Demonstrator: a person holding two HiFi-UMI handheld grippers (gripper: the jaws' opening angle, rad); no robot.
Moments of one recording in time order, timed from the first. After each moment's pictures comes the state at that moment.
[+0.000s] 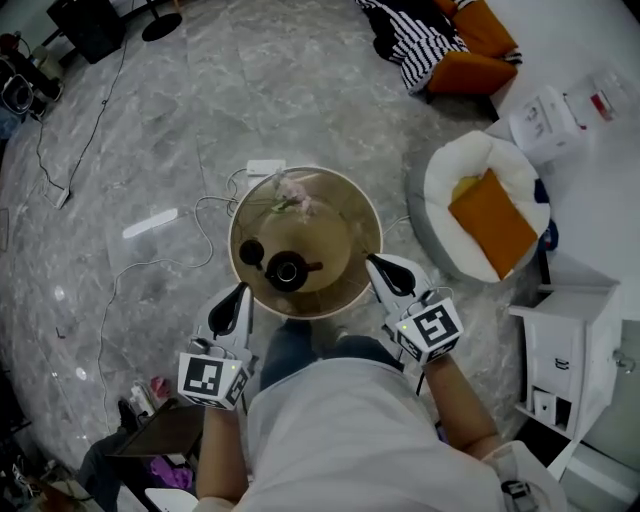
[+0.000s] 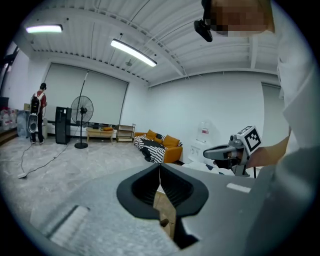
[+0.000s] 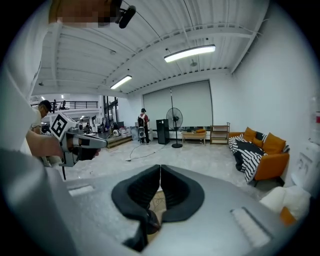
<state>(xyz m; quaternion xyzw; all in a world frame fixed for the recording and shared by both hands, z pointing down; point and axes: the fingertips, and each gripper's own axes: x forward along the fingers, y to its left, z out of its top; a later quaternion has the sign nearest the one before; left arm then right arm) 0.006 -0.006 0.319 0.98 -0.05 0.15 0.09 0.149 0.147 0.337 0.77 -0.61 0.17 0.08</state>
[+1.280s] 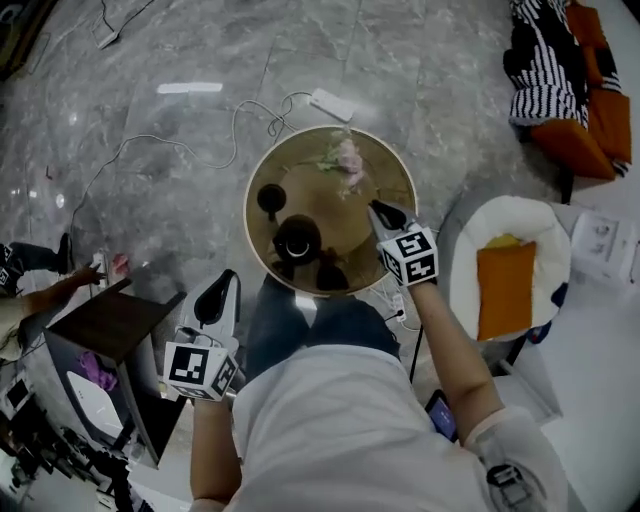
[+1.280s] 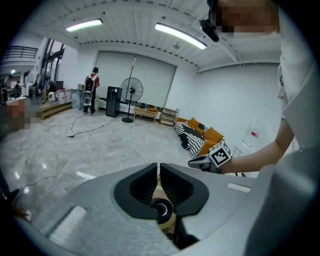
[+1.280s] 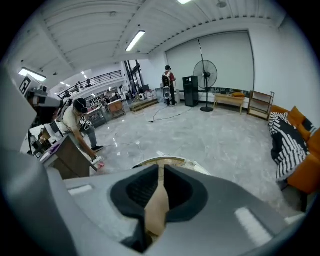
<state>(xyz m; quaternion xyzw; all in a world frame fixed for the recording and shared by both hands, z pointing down) -0.017 -0.060 0.418 0.90 -0.29 0.24 0.22 0.252 -0.013 0.592 0.58 -0.71 0.32 0.24</state>
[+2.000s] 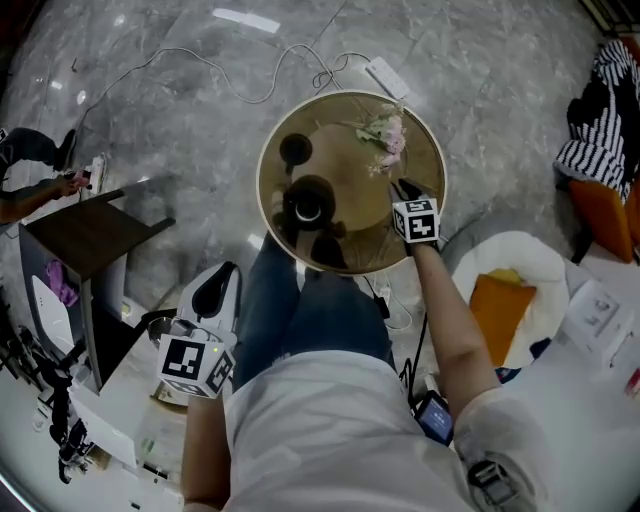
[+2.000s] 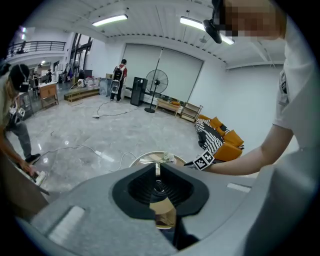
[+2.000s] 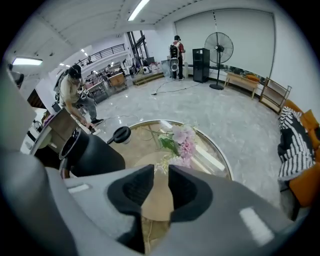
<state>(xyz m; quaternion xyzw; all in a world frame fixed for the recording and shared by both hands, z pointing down) -0.052 0.016 0.466 0.82 -0.41 0.27 0.29 0.272 -0.007 0.781 0.50 -0.69 0.37 0.36</state>
